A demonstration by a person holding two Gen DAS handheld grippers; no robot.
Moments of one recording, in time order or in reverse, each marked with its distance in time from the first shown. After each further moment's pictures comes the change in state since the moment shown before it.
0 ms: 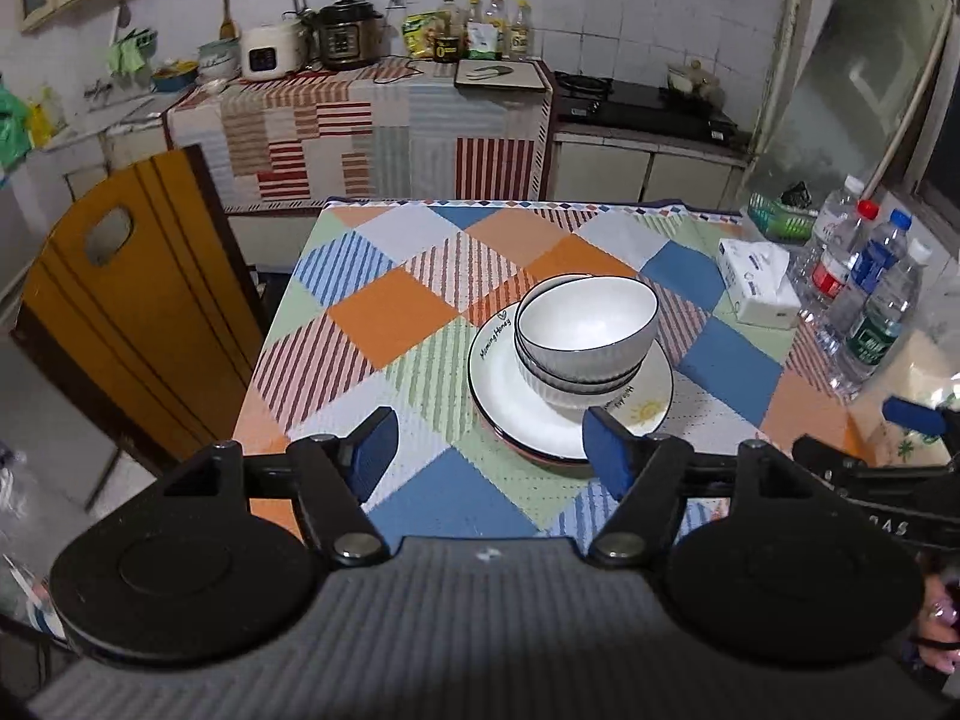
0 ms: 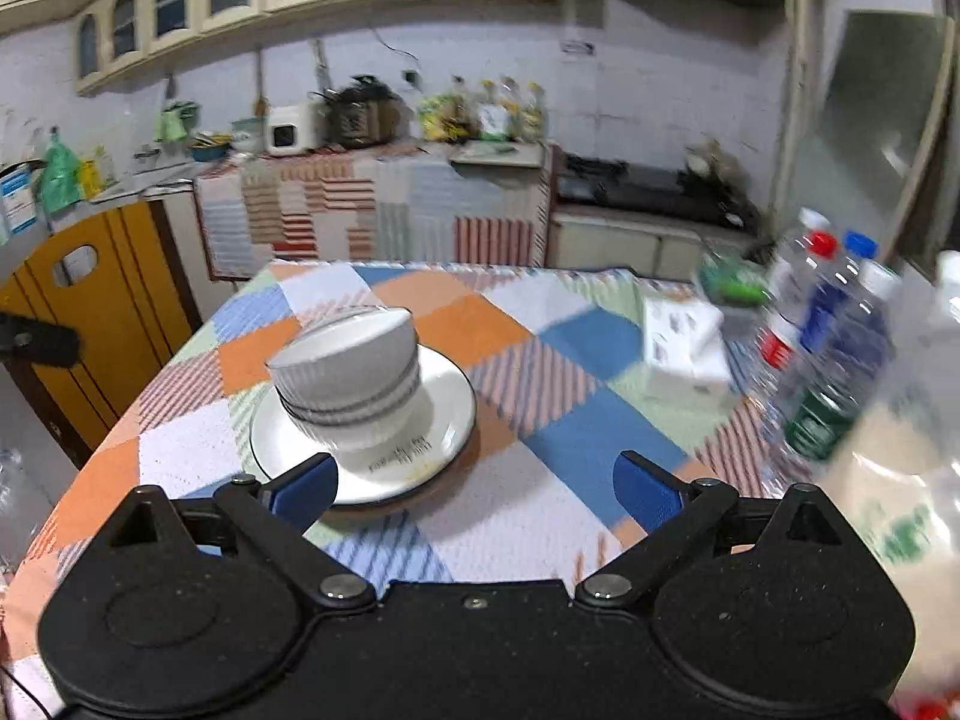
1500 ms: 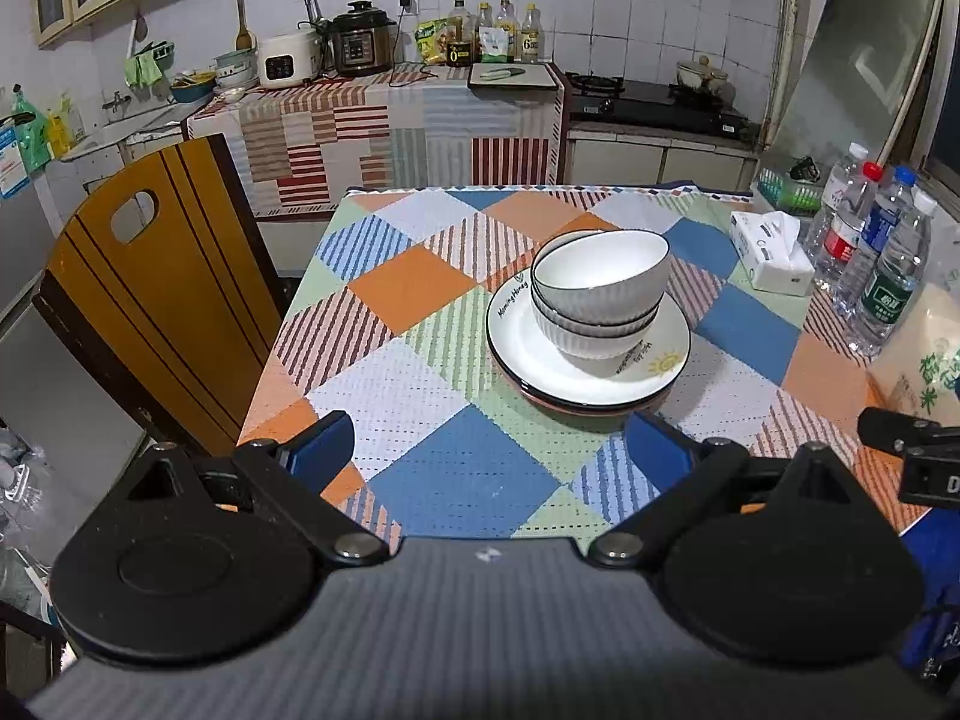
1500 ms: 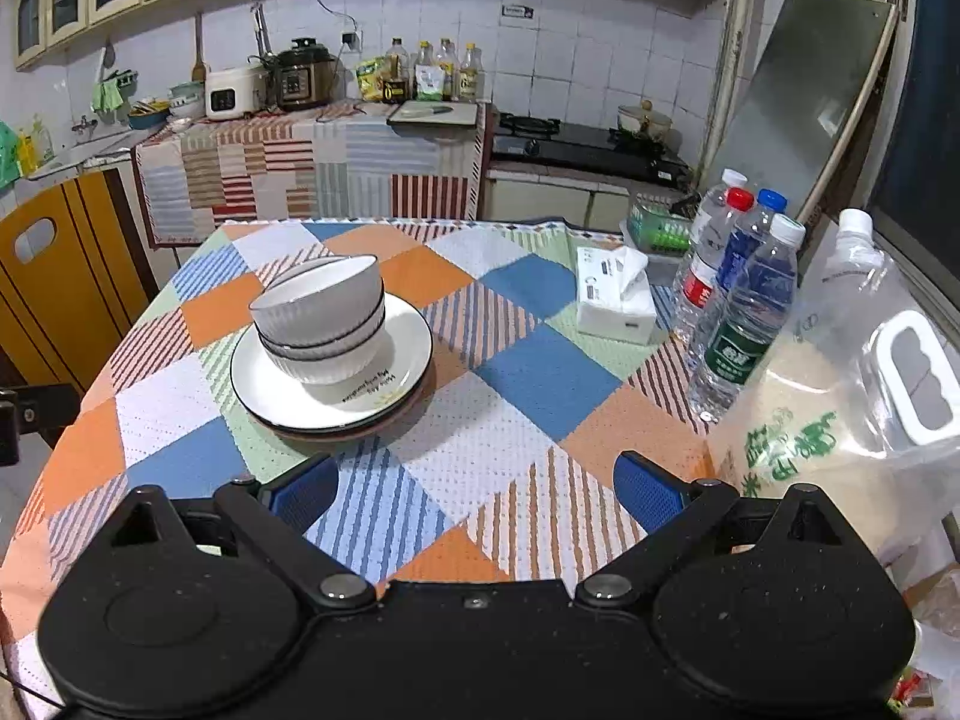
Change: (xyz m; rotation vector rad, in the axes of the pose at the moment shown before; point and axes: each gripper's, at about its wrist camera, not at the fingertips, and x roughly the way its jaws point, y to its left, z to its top) left arm -0.001 -0.002 -0.049 0.035 -0.022 0.049; right arm -0.049 0.025 -0.015 0.027 0.094 -0.141
